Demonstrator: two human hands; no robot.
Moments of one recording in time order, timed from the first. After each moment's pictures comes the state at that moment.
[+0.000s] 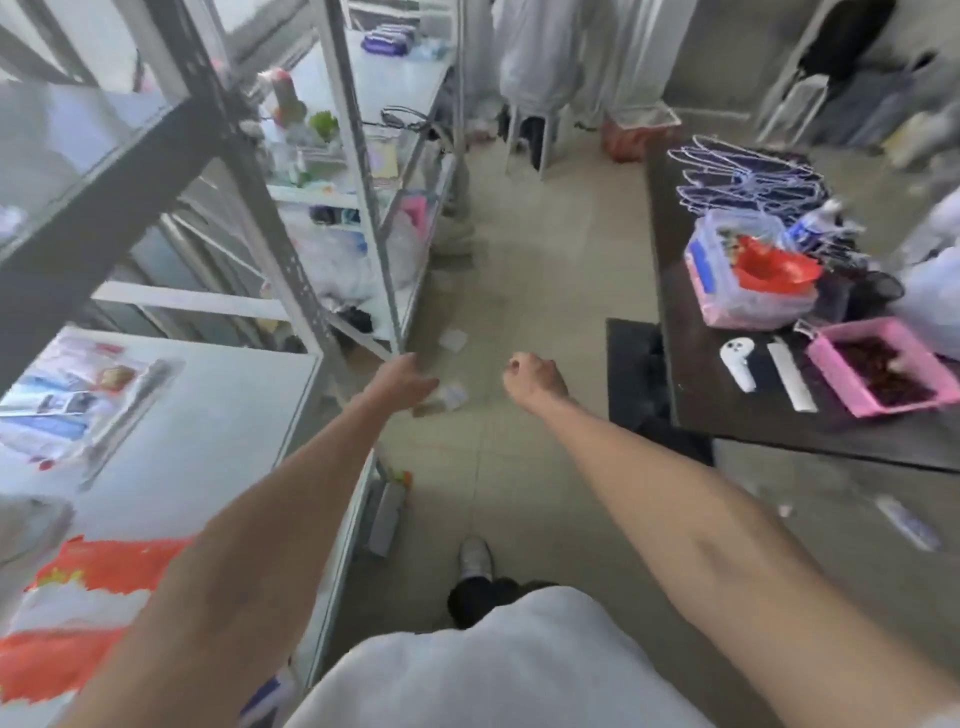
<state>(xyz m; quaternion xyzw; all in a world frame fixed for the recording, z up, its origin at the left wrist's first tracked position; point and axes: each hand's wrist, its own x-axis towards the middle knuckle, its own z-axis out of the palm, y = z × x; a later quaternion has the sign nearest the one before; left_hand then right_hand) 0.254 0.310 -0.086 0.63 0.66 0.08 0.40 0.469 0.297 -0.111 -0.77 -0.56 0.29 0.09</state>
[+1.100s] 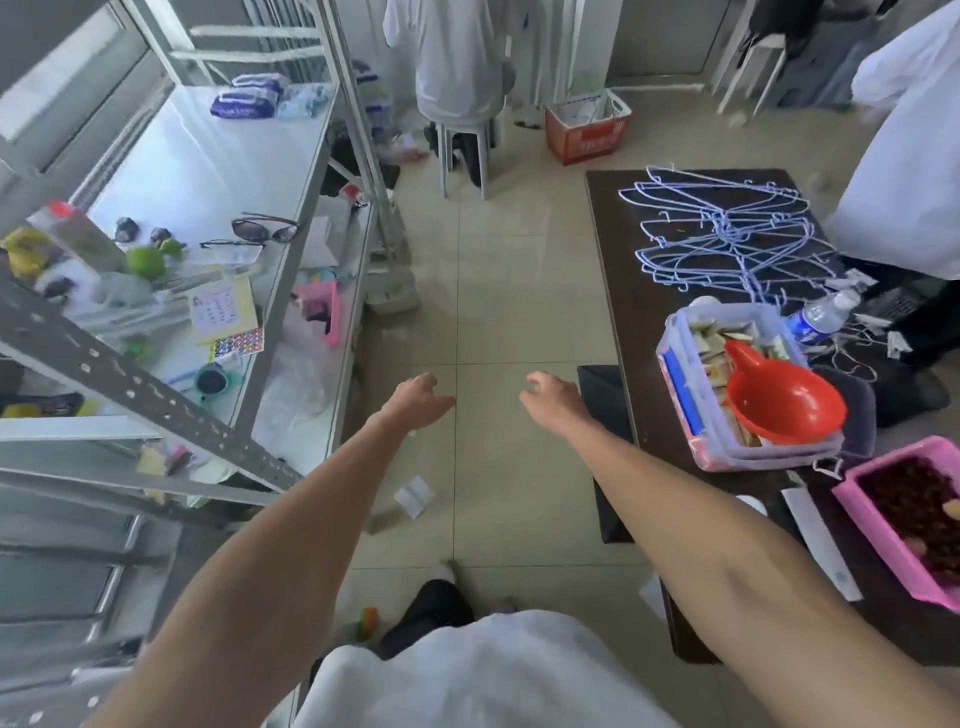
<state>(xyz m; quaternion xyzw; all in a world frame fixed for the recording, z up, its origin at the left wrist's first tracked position) 0.517 0.726 -0.110 0.69 0.63 -0.05 0.36 0.734 0.665 -0.143 -0.79 -0.49 0.36 0.09</state>
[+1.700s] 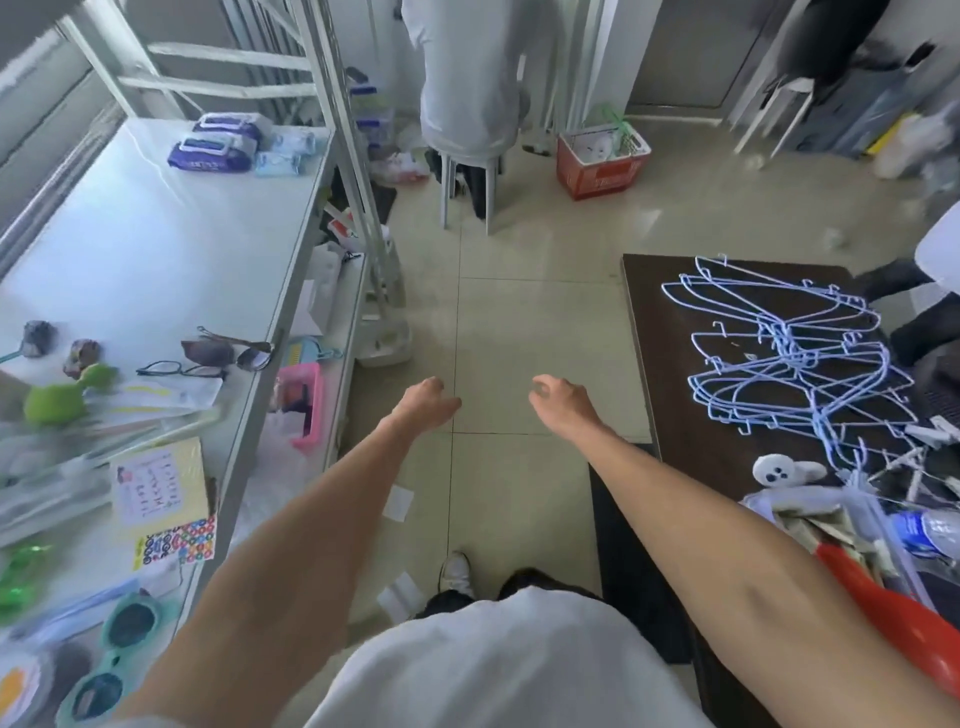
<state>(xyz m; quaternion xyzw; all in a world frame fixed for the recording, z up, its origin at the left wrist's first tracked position) 0.572 1.071 -0.142 0.64 0.64 -0.06 0.42 0.789 1.007 -0.152 -0.81 -0.48 0.34 0.09</state>
